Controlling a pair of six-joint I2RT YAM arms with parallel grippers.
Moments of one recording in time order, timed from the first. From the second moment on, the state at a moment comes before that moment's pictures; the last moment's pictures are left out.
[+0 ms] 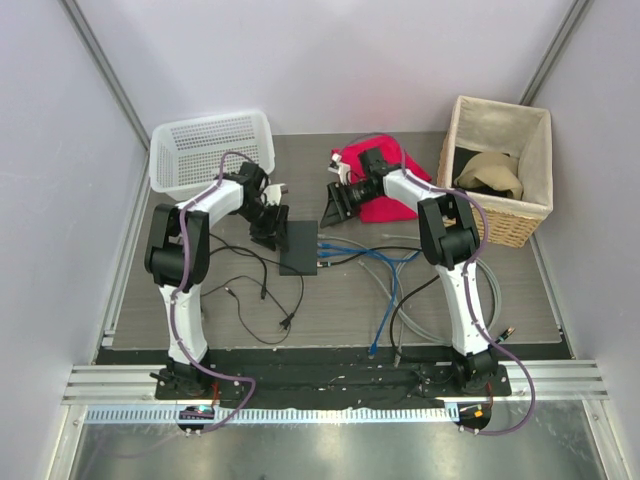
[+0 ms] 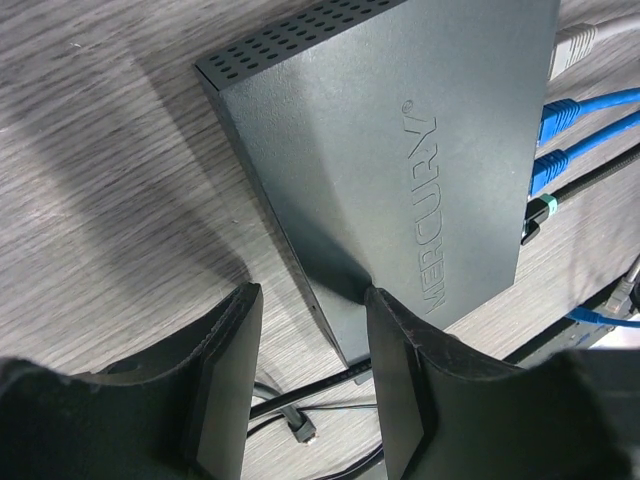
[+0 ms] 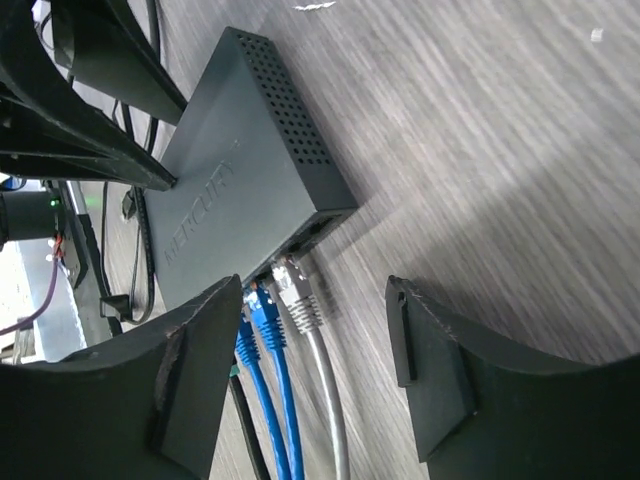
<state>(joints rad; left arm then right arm) -0.26 2.06 1.50 -0.80 0.47 -0.04 0.36 2.39 1.87 -0.55 -0.92 -0.06</state>
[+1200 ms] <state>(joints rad) -0.26 2.08 1.48 -0.79 0.51 -0.04 0.40 2.44 1.87 -0.60 -0.95 -0.10</state>
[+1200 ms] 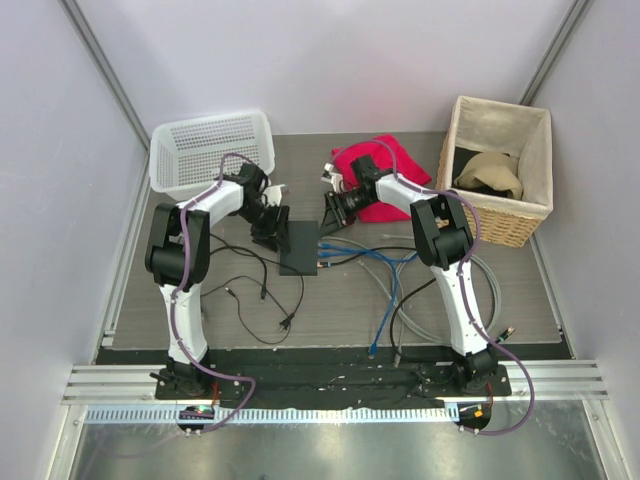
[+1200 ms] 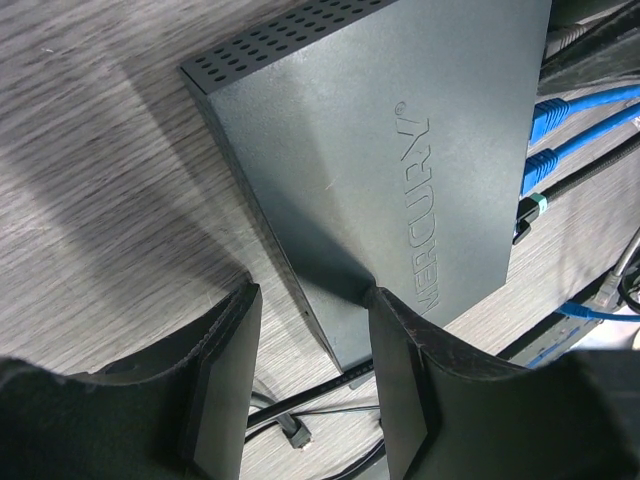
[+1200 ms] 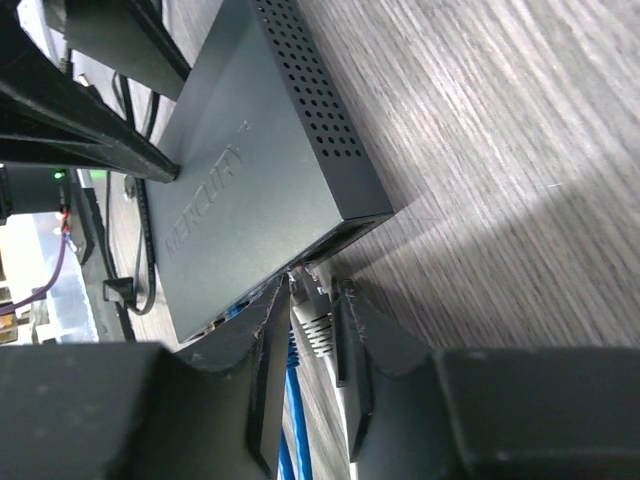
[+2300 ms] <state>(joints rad) -0.32 2.09 1.54 -0.82 0.46 0.04 0.46 2.55 2.20 -0.98 -0.77 -0.27</state>
